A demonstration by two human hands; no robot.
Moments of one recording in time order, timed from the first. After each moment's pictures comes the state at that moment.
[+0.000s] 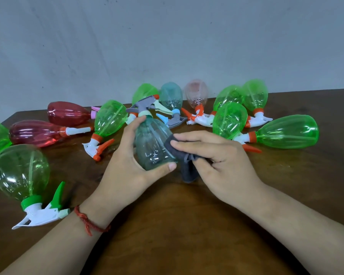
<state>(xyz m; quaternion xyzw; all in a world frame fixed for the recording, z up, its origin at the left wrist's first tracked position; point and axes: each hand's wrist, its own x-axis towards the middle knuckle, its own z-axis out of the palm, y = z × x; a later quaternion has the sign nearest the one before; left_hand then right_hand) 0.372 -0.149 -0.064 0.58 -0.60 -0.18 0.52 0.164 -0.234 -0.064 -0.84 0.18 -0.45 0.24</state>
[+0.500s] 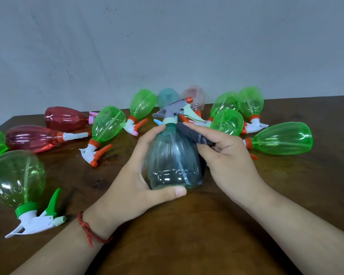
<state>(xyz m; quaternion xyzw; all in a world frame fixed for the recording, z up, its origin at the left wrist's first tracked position) 0.359 -0.145 -0.063 0.51 -0.65 -0.27 0.49 0.168 -0.245 -0.054 -0.69 0.23 -0.48 0.50</state>
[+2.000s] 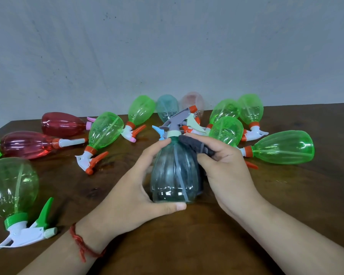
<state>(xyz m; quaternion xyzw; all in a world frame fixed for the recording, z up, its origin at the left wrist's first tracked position) 0.358 -0.149 -0.064 0.53 -0.67 -0.27 0.45 0.173 -0.250 -0.064 -0.60 0.26 -0.50 0.56</state>
